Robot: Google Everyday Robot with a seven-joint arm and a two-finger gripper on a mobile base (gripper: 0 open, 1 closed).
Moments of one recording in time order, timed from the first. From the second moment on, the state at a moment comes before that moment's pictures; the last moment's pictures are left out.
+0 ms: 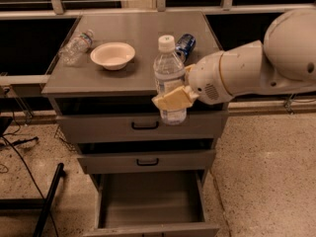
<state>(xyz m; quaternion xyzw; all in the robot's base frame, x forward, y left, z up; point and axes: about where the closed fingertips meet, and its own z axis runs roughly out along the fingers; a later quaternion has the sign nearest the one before) 0.518 -0.032 0.920 -0.49 0.74 0.21 0.42</state>
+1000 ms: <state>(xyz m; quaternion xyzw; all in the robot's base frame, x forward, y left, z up) 0.448 -0.021 0.810 -0.46 0.70 0.31 0.44</state>
